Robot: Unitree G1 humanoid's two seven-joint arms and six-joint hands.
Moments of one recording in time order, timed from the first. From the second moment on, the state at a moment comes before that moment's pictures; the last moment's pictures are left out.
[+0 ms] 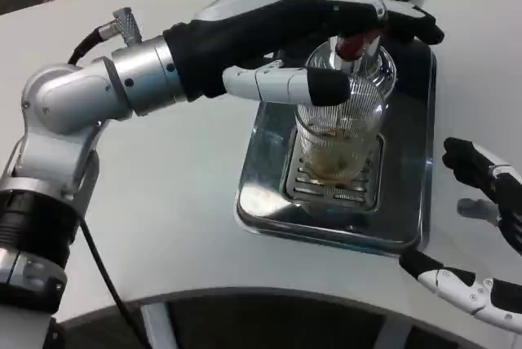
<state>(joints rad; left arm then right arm) -1.10 0.46 -0.14 0.69 -0.15 -0.69 -0.95 0.28 -0.18 -0.14 -0.60 -0.17 -0.09 0.15</state>
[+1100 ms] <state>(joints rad) -1.11 0.46 -0.16 0.72 -0.14 -0.71 -0.92 -0.17 -0.13 -0.05 -0.04 -0.21 -0.24 -0.09</state>
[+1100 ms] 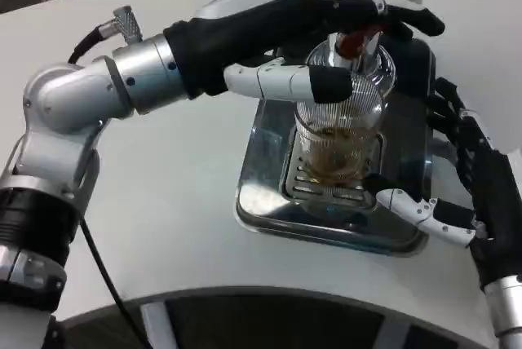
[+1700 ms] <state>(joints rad) -1.12 0.46 -0.17 0.73 -0.11 -0.73 -0.89 -0.26 -0.11 0.01 0.04 -0.21 -0.24 -0.10</state>
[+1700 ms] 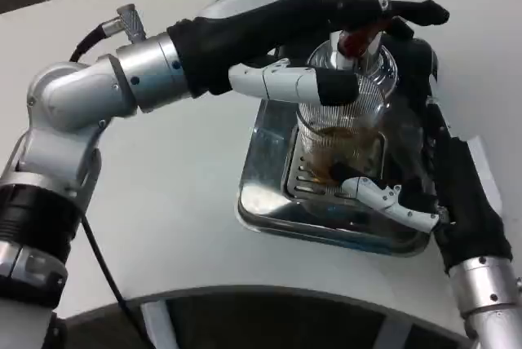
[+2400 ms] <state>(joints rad) -1.12 0.46 -0.18 0.74 -0.10 -0.74 -0.87 -0.36 -0.10 0.04 0.15 -0.19 -0.24 -0.06</state>
